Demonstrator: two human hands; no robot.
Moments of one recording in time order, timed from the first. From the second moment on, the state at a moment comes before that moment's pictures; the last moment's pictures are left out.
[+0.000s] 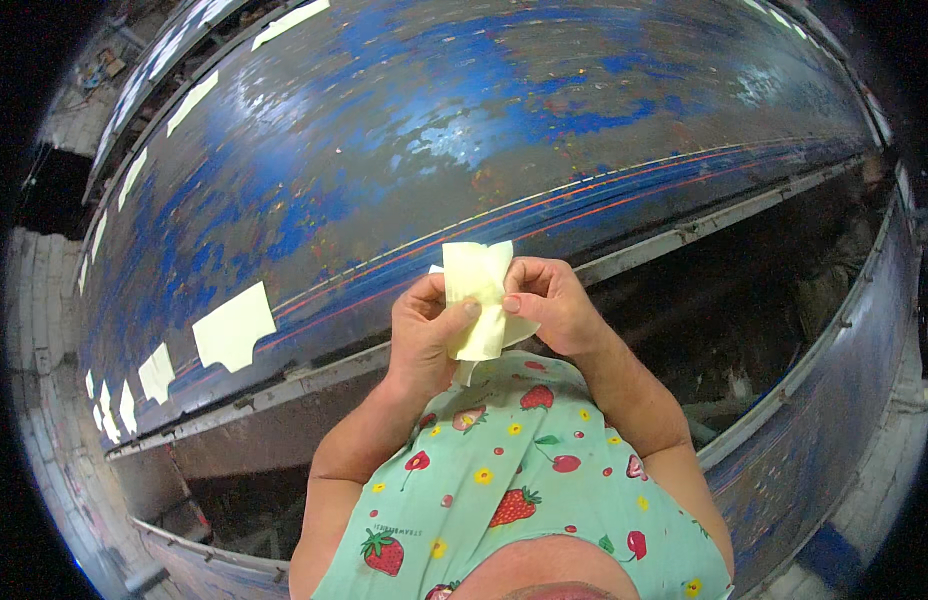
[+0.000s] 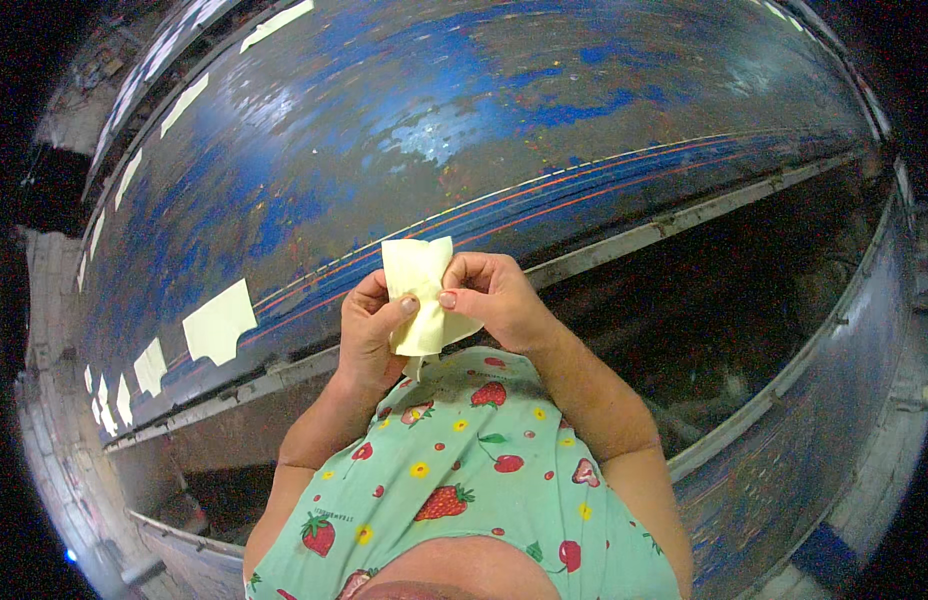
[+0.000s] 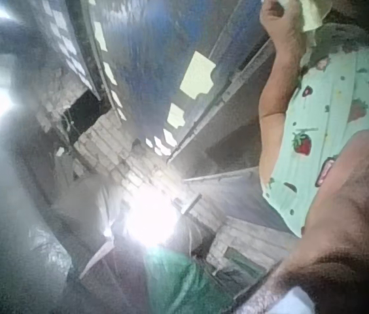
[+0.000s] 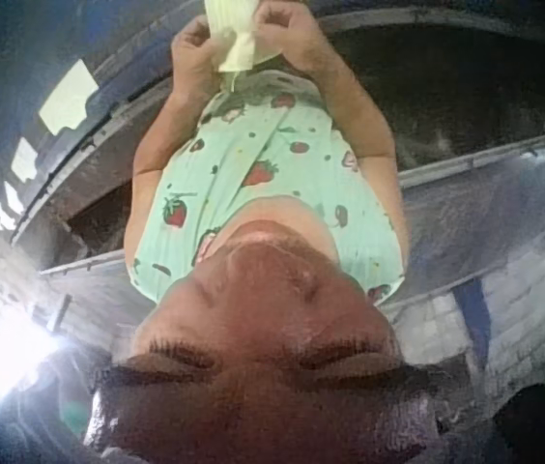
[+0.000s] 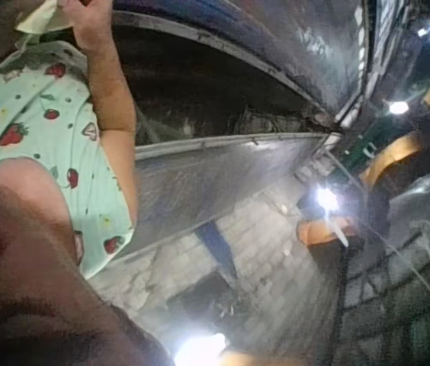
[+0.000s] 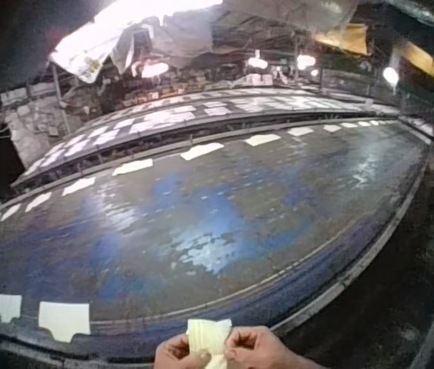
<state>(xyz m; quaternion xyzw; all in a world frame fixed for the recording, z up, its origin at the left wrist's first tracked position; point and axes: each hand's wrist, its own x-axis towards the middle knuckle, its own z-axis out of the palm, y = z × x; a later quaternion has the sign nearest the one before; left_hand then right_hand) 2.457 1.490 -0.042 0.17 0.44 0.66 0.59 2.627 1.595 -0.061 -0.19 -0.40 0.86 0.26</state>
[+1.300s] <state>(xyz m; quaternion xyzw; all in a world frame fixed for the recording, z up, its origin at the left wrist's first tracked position) 2.298 1.469 -0.041 0.17 0.25 0.83 0.47 2.485 1.604 -0.067 -0.21 -0.74 0.57 0.28</state>
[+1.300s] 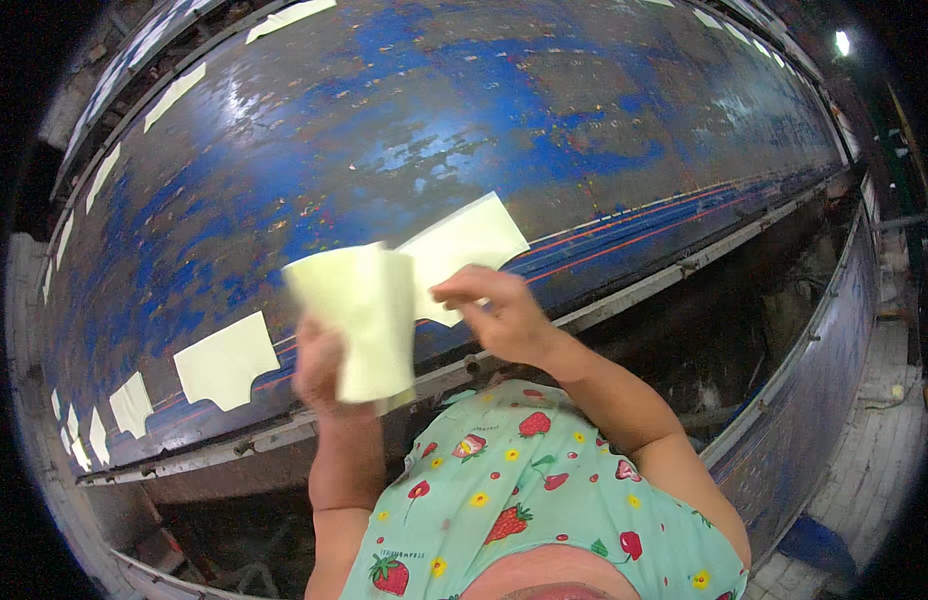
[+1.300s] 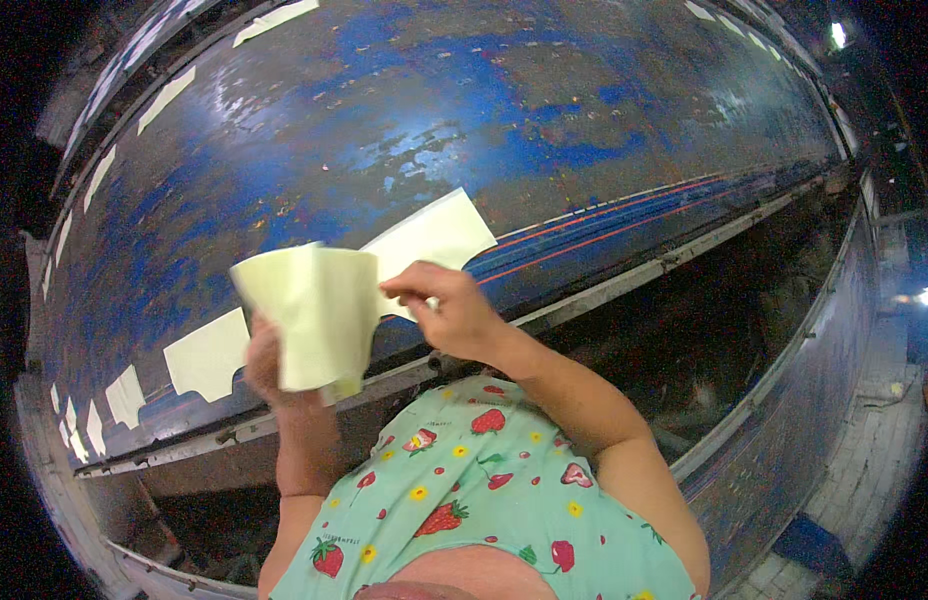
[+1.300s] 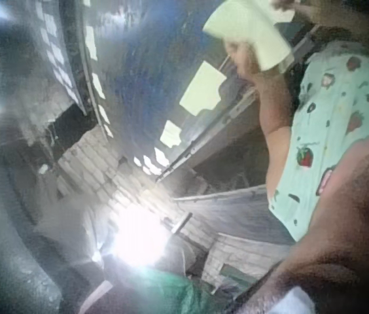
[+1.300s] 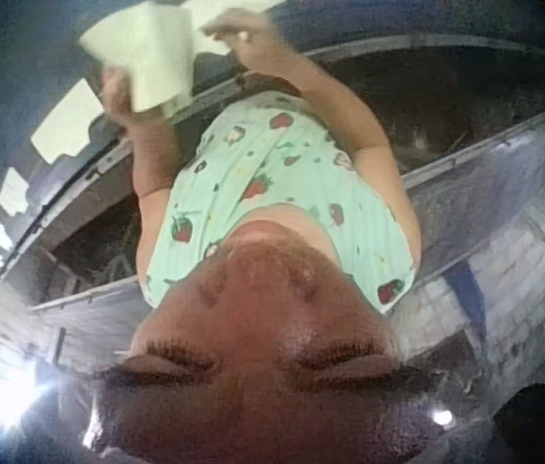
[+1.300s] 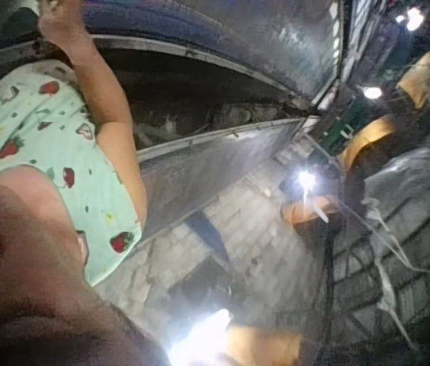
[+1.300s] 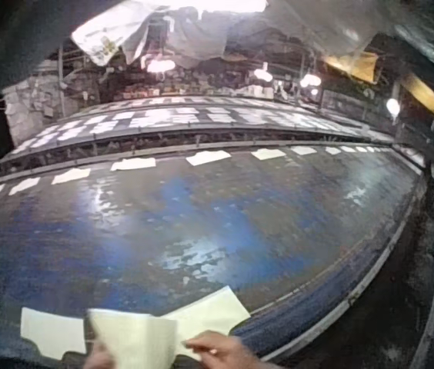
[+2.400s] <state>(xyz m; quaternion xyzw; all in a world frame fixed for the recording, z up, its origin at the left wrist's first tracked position) 2.693 1.654 -0.051 0.24 0.48 0.64 0.55 2.859 1.718 -0.070 -0.35 -0.55 0.64 0.41</state>
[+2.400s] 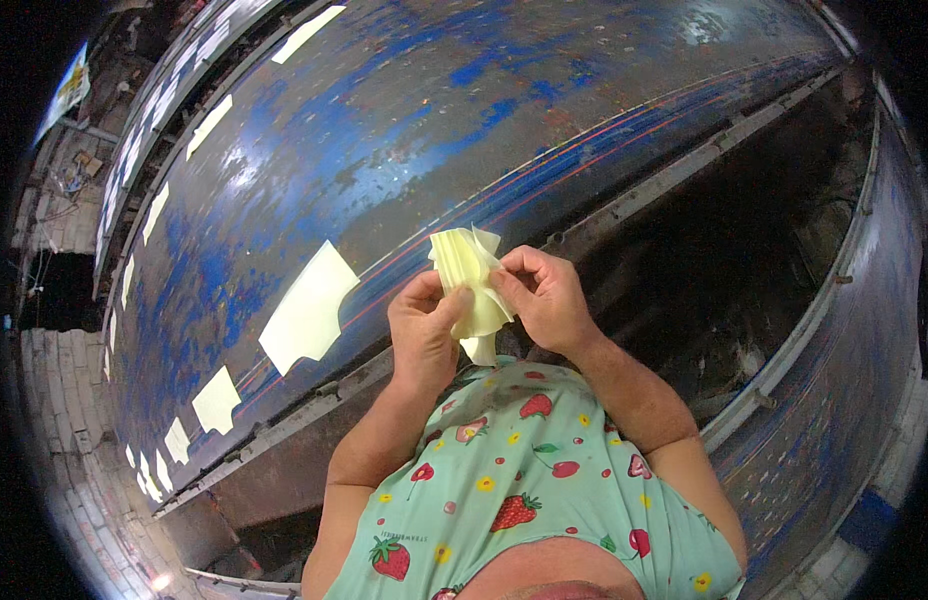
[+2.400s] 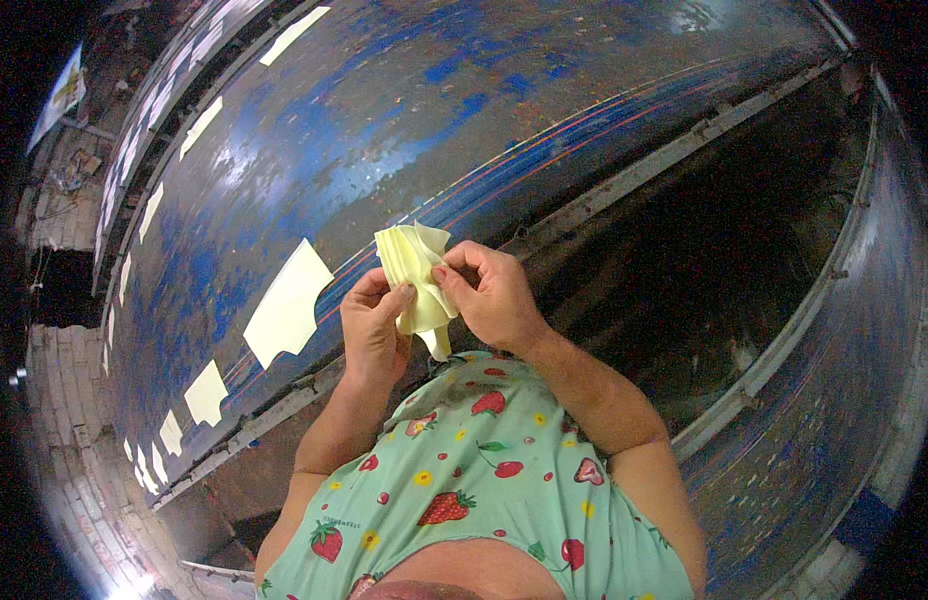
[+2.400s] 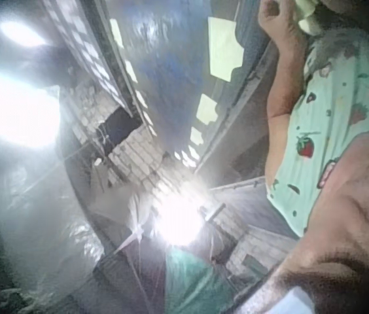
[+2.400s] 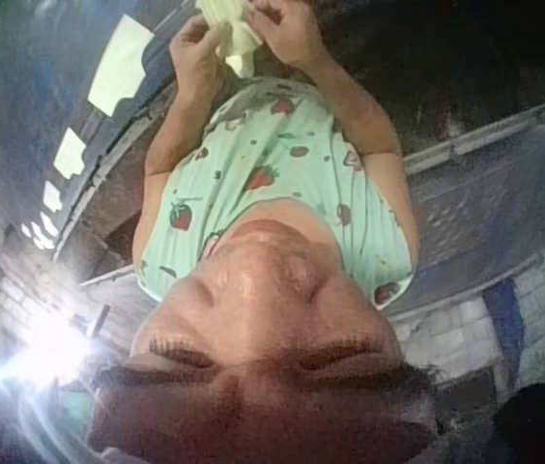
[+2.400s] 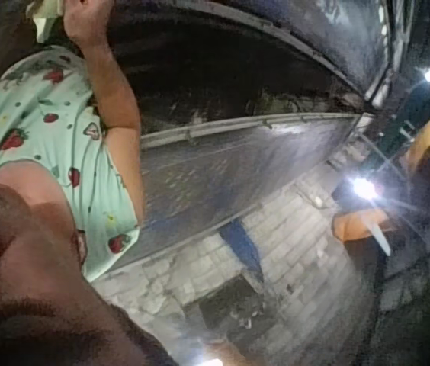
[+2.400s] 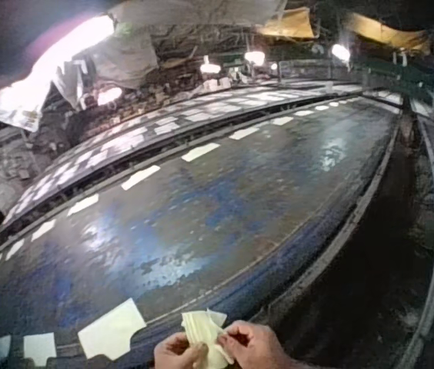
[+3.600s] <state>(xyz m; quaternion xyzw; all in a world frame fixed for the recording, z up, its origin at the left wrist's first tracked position) 2.538 1.787 -0.062 0.34 0.37 0.85 0.15 2.832 1.966 -0.135 -0.42 -0.72 0.41 0.37</state>
